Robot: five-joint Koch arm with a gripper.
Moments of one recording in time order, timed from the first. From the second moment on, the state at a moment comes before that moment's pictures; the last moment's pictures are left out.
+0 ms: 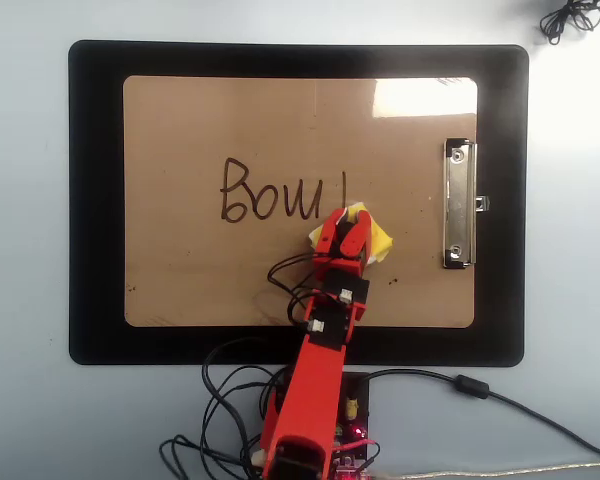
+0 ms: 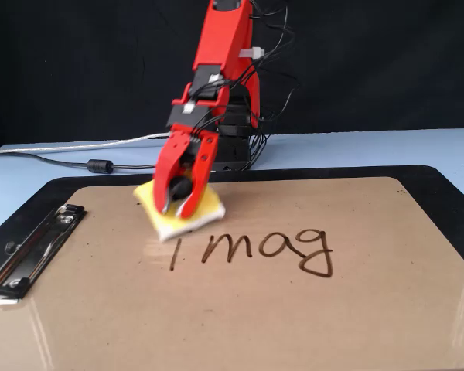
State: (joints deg) arm 14.6 92.8 129.6 -2.7 -71.6
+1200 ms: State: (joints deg) arm 11.0 97.7 150.7 -24.0 -86.2
